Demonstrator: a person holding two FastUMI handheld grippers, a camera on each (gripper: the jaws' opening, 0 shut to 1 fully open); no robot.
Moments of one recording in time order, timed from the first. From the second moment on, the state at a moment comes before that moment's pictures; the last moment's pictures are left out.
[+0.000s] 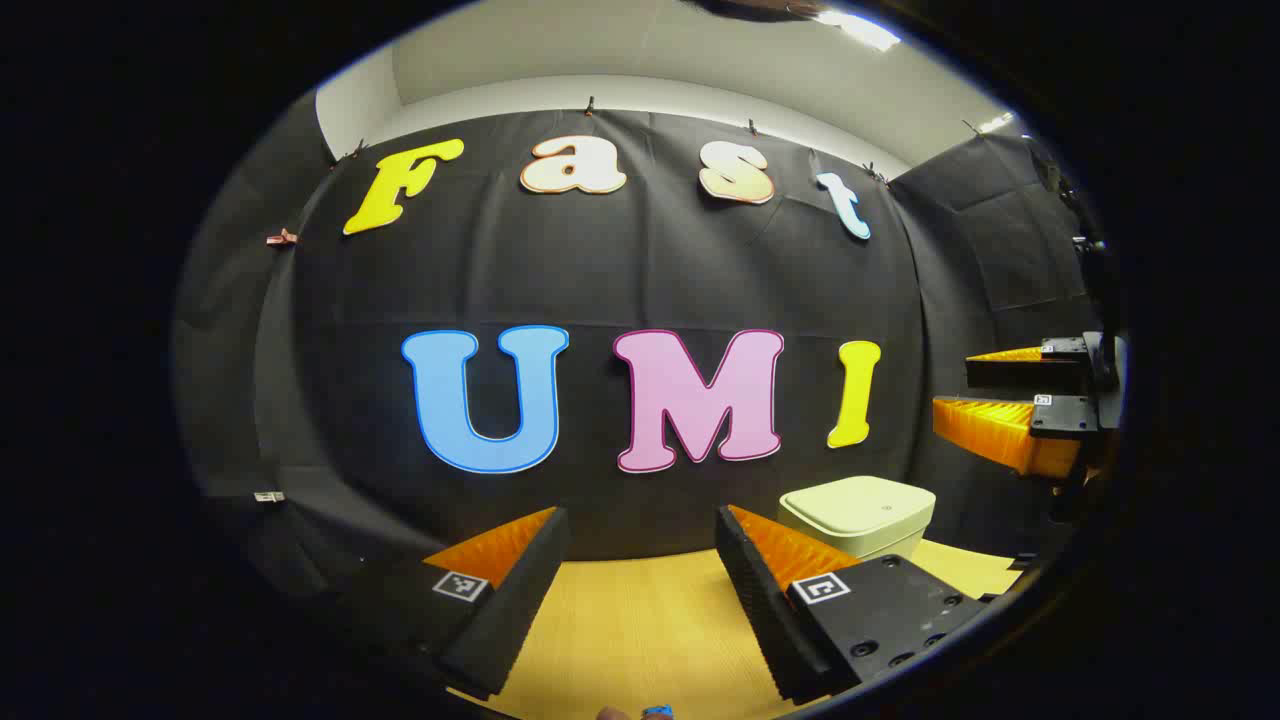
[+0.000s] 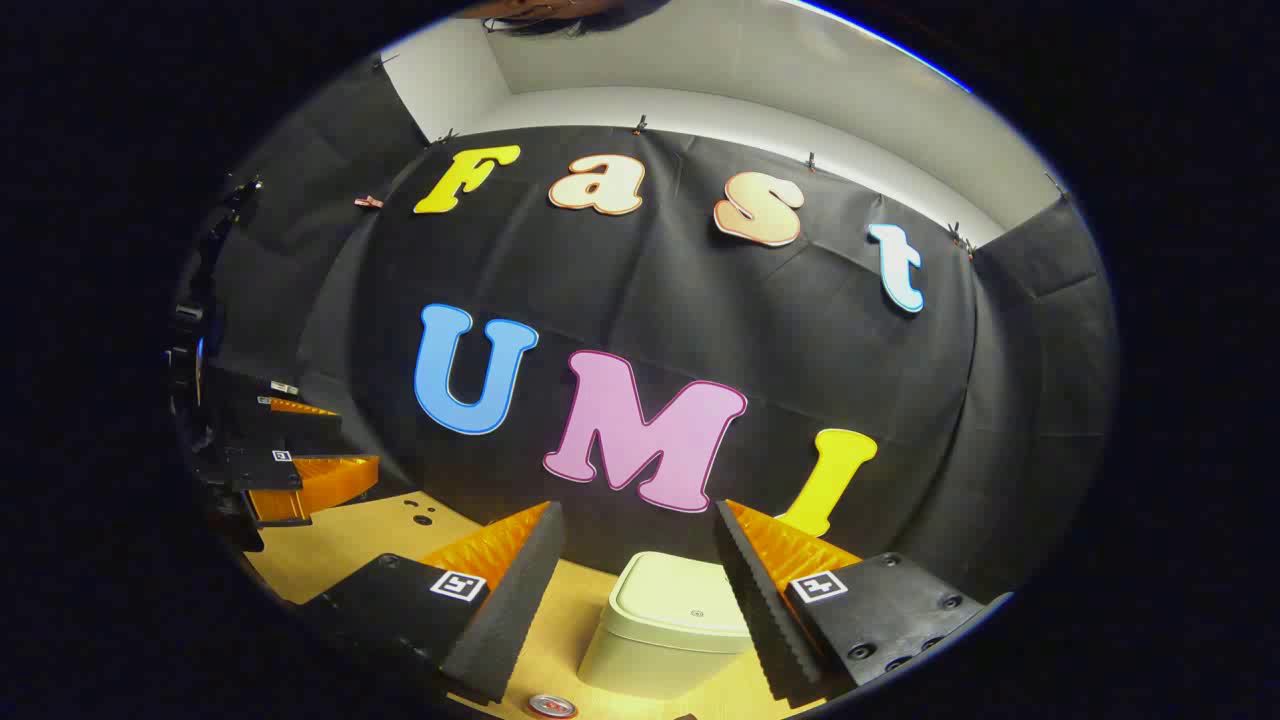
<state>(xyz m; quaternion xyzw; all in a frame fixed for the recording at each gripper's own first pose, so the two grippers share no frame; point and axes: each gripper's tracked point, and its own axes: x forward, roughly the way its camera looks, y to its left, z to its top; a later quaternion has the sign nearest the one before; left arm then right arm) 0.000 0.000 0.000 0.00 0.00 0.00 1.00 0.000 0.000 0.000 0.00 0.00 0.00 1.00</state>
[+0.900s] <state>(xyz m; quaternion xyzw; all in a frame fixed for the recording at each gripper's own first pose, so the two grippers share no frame) 0.004 -0.010 0.007 0.00 0.00 0.01 1.00 0.006 -0.016 0.006 0.02 -0.01 0.01 1.00</state>
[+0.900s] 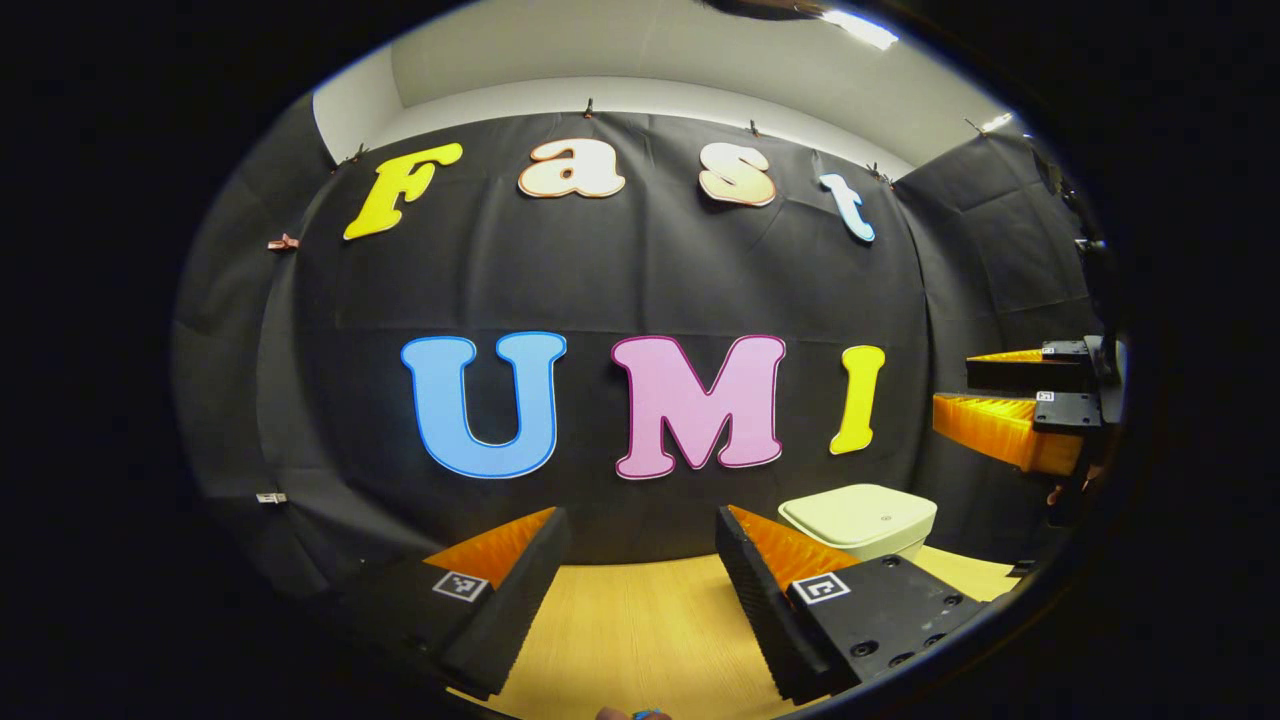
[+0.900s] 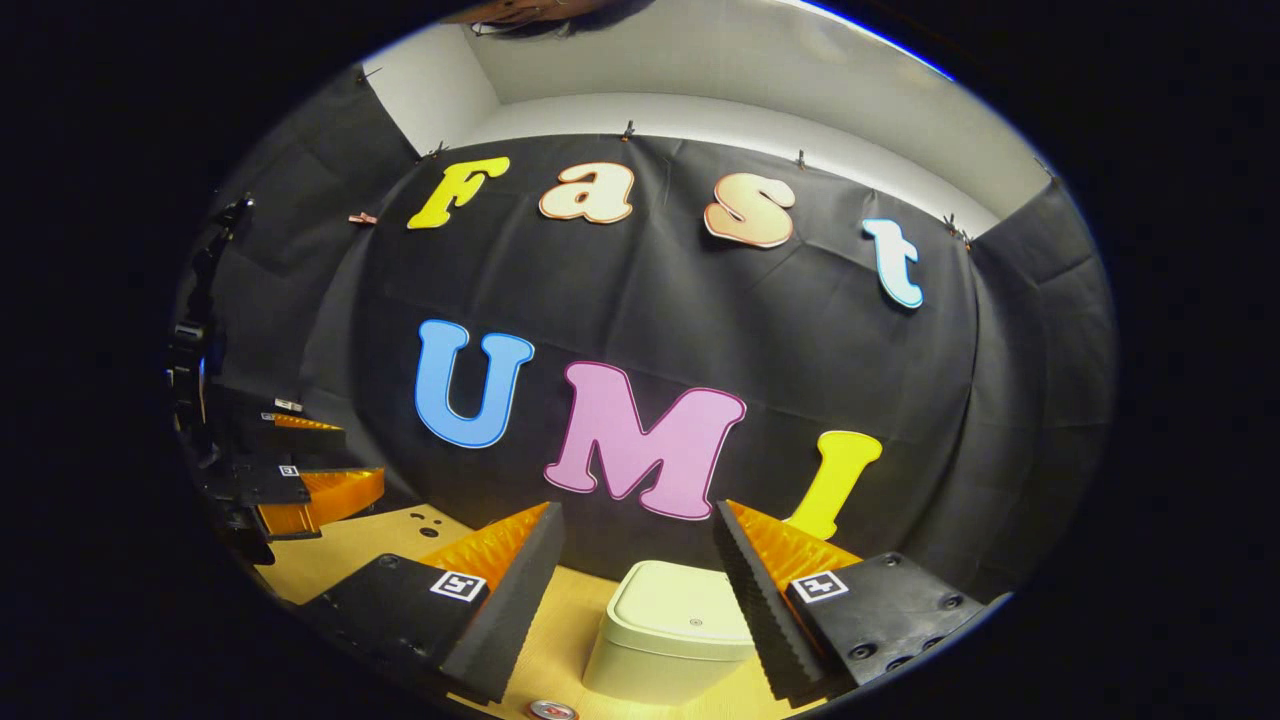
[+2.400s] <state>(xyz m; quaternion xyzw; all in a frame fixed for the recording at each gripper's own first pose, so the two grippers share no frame) -0.005 -0.012 -0.013 0.00 0.02 0.04 1.00 0.114 -0.079 -0.183 0.14 0.29 0.00 0.95</state>
